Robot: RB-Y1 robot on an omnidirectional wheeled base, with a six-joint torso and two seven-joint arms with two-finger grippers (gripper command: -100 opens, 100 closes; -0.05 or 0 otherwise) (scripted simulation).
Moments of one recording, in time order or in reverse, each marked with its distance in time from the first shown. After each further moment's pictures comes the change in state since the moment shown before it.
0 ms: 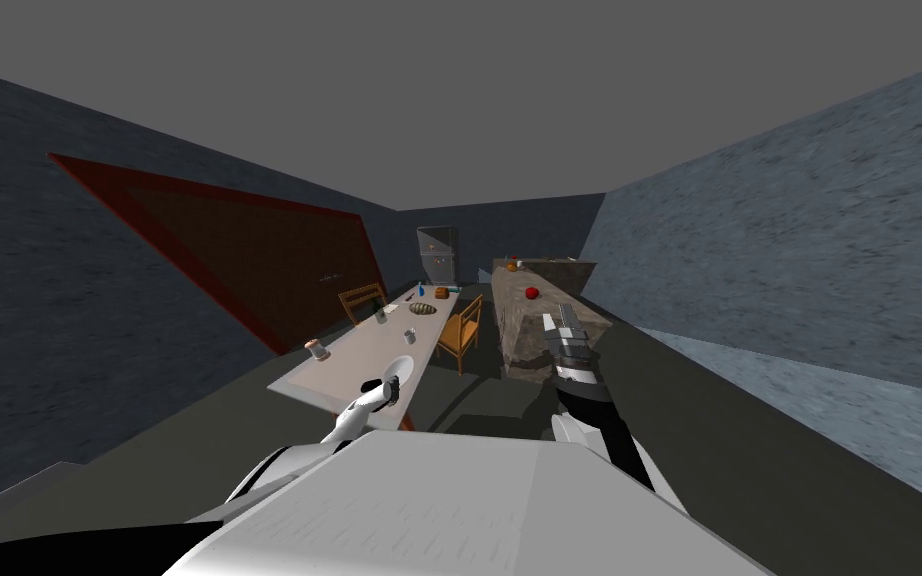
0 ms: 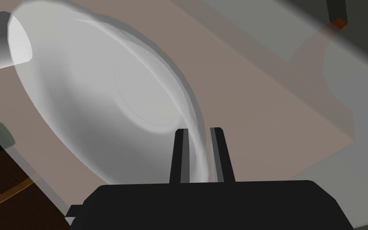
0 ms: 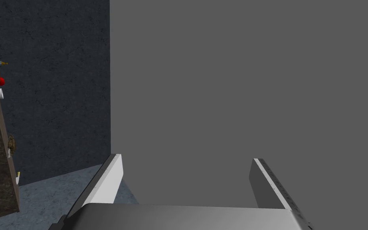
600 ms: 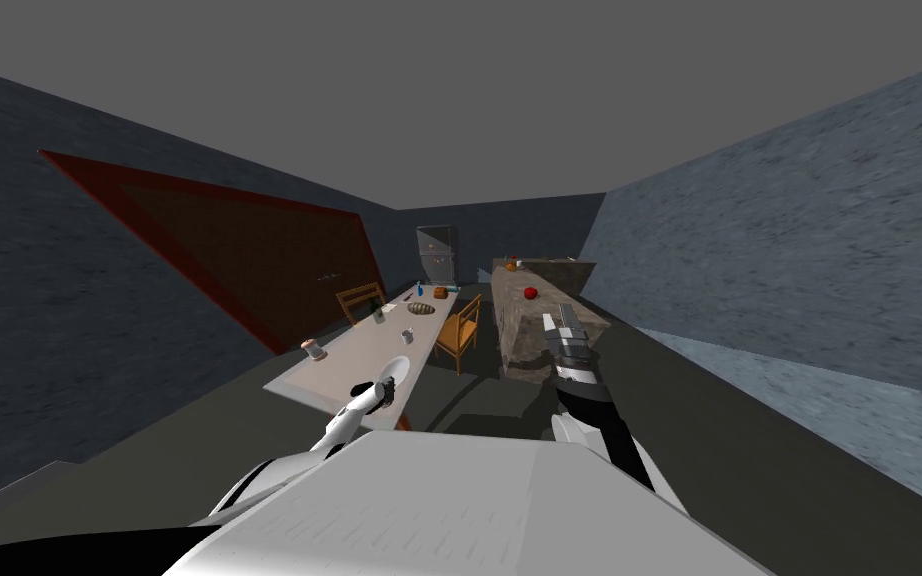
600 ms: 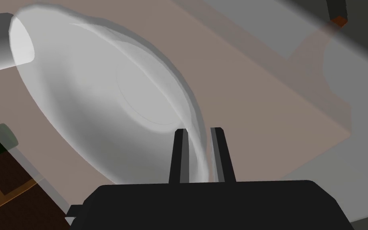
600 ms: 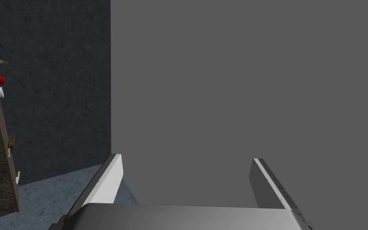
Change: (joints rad) left arm 0.031 0.011 0.093 -0.039 0.070 0.043 -0.160; right arm 0.000 0.000 0.000 0.000 0.000 0.000 0.000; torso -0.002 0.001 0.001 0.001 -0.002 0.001
